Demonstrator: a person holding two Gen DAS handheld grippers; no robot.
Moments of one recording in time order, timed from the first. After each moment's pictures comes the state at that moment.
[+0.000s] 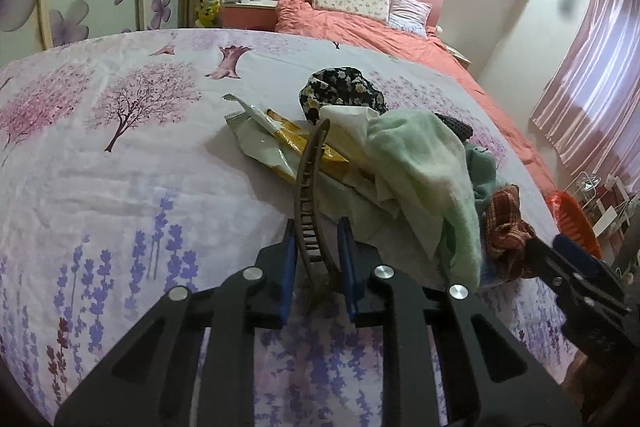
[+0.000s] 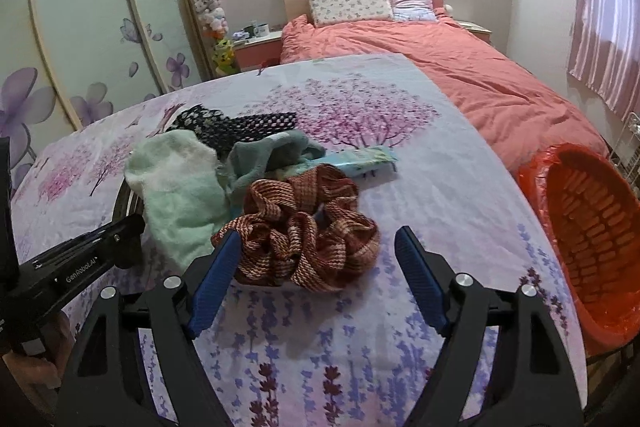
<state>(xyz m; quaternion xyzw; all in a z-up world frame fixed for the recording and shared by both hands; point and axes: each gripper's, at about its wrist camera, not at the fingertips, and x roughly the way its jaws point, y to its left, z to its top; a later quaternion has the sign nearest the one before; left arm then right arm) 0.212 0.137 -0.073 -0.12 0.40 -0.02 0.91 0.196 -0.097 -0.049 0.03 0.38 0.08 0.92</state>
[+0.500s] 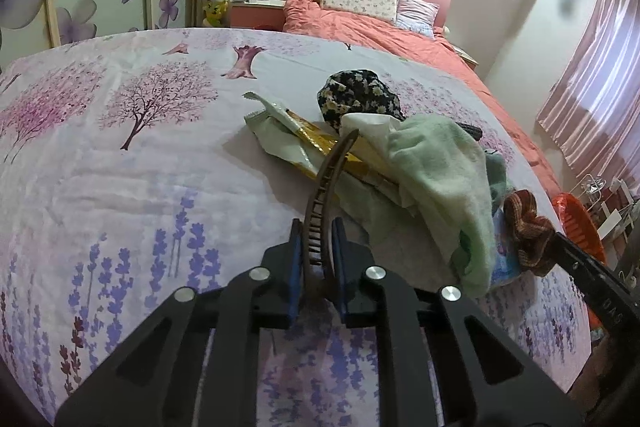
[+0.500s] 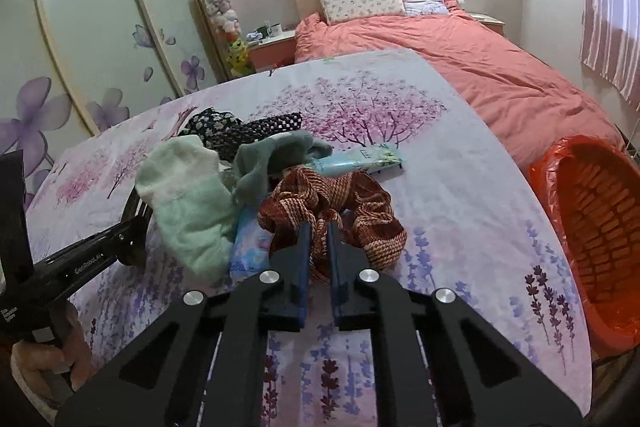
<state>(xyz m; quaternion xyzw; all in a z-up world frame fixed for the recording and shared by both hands) 0.210 0.142 -0.071 -0.11 0.40 -0.01 0.91 0.193 -0.112 -0.048 0.06 0.38 0.10 0.92</state>
